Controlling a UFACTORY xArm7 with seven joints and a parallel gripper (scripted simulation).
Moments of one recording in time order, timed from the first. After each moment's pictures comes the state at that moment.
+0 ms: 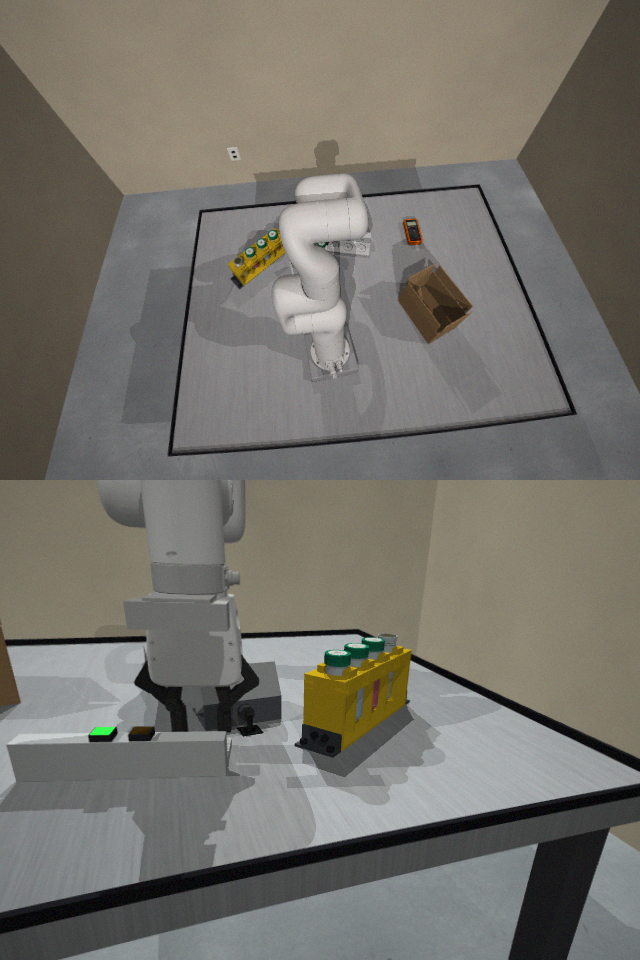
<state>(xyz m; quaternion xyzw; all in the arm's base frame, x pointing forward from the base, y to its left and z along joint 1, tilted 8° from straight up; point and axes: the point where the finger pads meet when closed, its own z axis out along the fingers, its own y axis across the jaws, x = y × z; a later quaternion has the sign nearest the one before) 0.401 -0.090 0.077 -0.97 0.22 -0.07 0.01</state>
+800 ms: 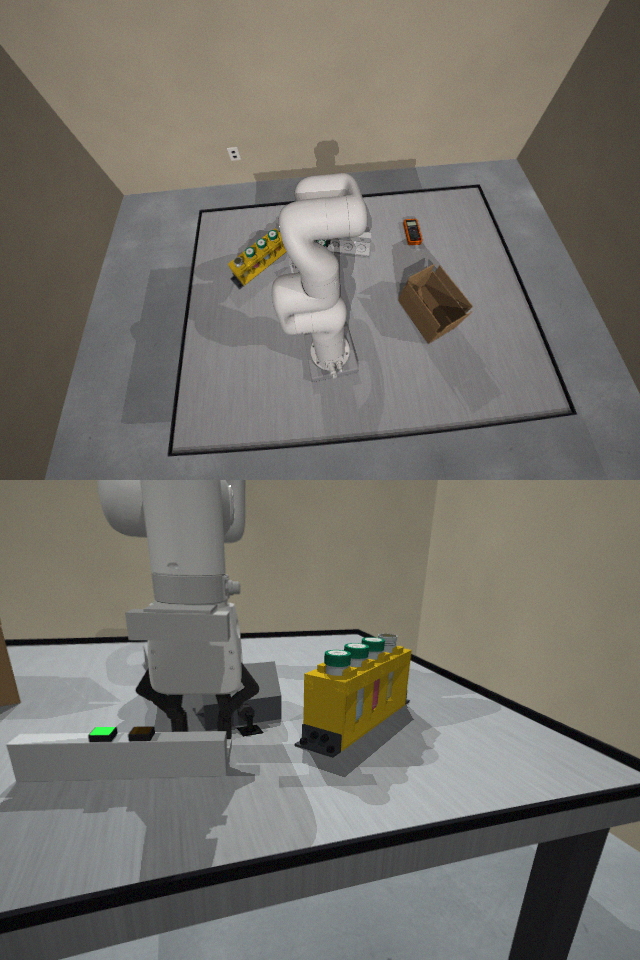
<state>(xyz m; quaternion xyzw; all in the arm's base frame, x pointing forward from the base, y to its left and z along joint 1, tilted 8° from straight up) 0.401 -0.090 0.067 -0.97 0.22 -0.07 0.01</state>
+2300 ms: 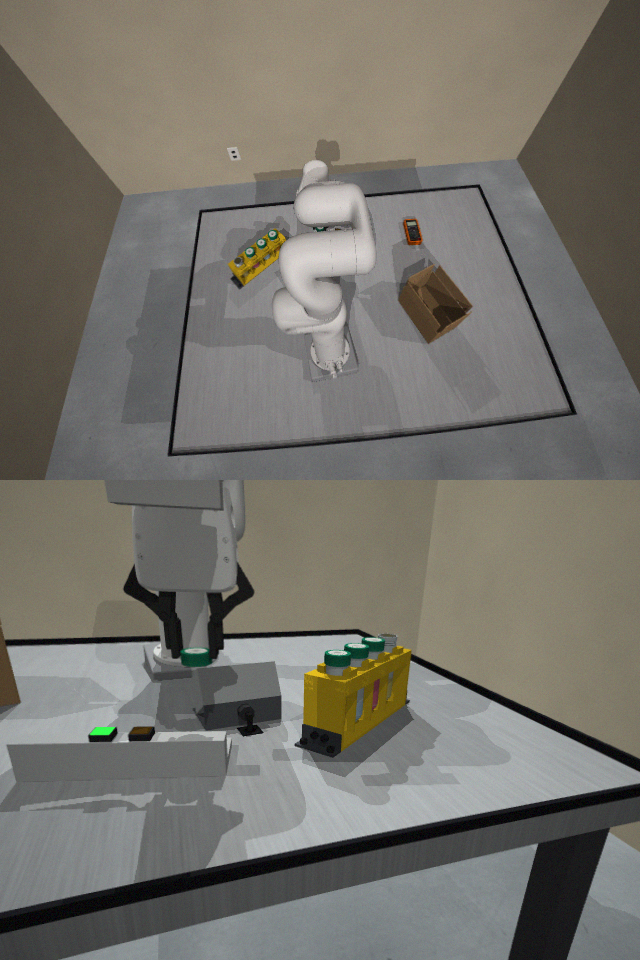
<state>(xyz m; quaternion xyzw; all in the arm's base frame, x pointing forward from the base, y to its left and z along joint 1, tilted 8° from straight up) 0.386 -0.089 0.179 -0.97 0.22 -0.07 0.01</state>
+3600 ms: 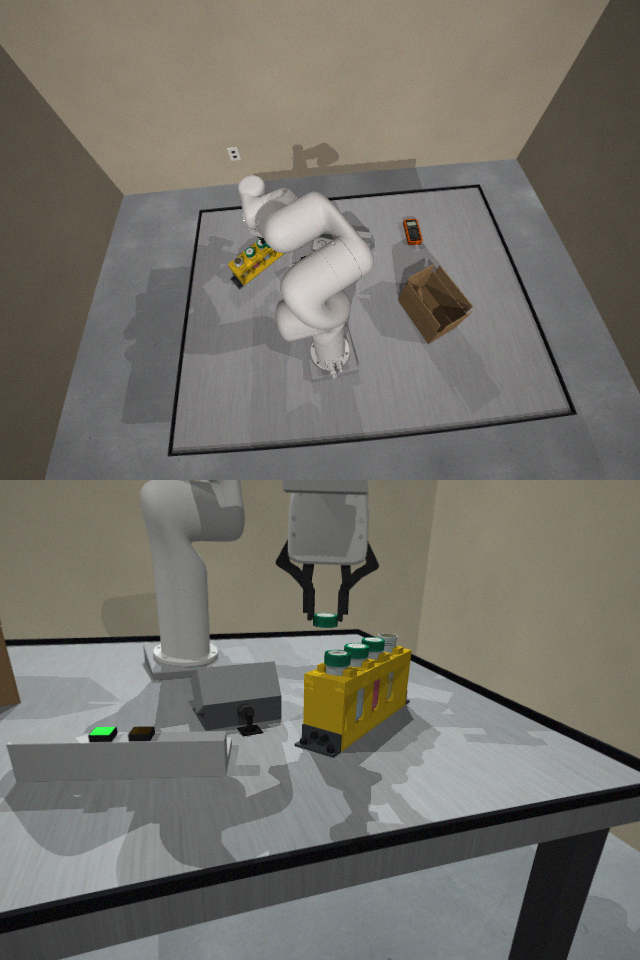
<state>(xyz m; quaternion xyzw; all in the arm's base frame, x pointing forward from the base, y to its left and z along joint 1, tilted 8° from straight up) 0.357 0.099 0.199 -0.95 0.30 -0.07 0.02</state>
